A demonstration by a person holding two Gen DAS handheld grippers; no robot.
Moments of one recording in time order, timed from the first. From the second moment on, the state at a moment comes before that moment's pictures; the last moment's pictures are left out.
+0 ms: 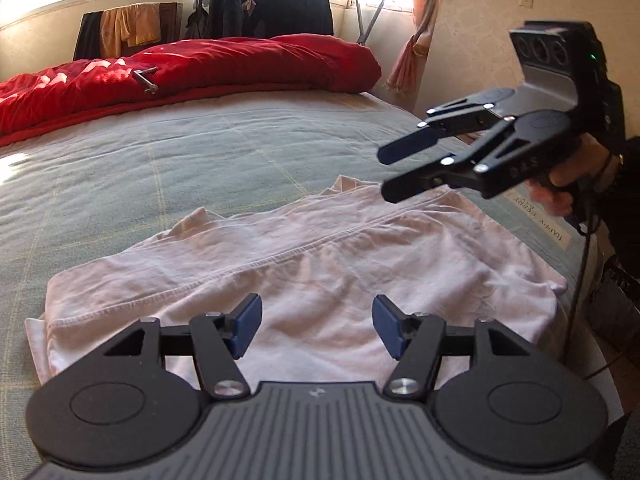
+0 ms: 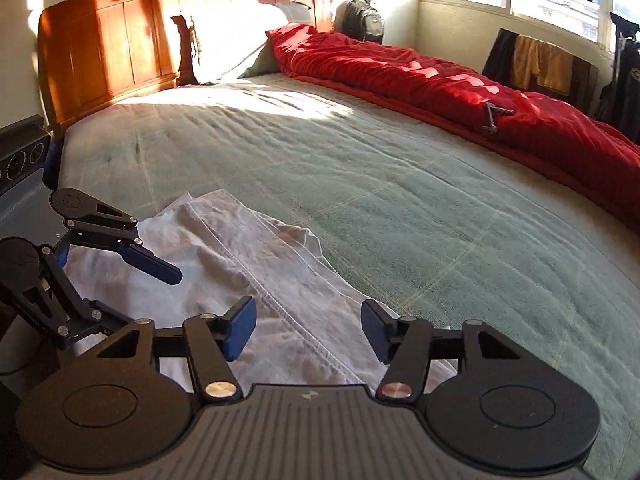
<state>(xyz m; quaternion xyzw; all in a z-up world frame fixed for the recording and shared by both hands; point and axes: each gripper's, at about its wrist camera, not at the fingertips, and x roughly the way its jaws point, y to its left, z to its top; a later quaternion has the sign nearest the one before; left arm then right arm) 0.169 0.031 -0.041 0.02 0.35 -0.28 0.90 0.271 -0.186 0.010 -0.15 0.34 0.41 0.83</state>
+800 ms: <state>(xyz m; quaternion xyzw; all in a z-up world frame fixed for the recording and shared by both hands) 0.182 0.058 -0.070 -0.05 0.36 -0.31 0.88 0.392 -0.187 -0.049 -0.11 0.48 0.55 0.67</state>
